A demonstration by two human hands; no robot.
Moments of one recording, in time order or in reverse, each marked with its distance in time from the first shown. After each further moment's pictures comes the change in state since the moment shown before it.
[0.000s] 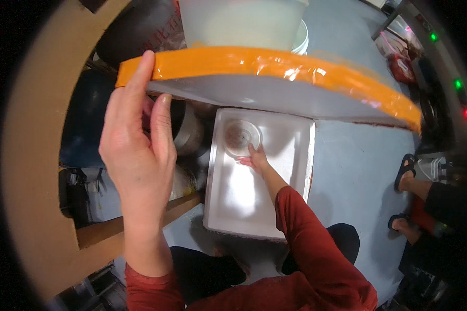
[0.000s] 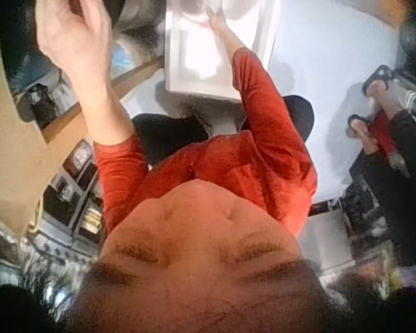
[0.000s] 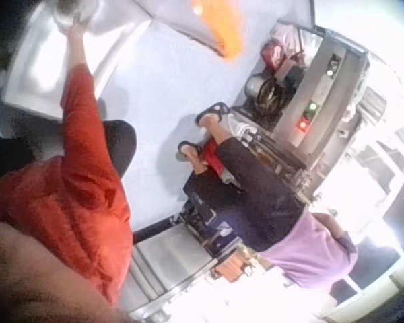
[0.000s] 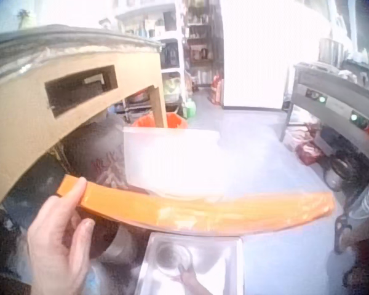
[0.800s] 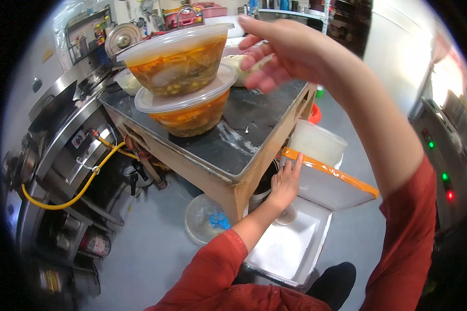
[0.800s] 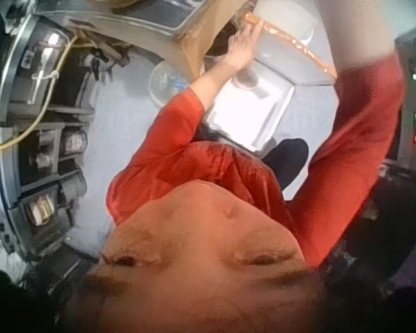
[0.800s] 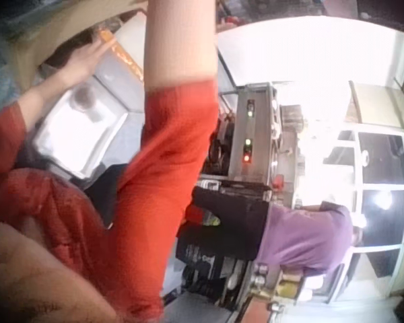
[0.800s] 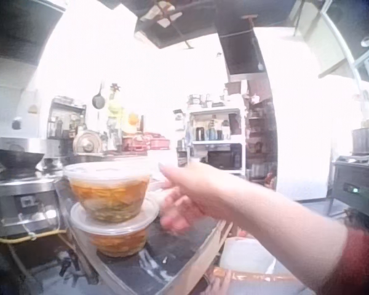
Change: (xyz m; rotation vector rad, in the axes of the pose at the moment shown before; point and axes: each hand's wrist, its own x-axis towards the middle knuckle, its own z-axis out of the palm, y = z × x) left_hand -0.013 0.001 -0.007 -0.018 -0.258 -0.130; right_hand -0.531 -0.382 0.421 -1.005 -0.805 -0.852
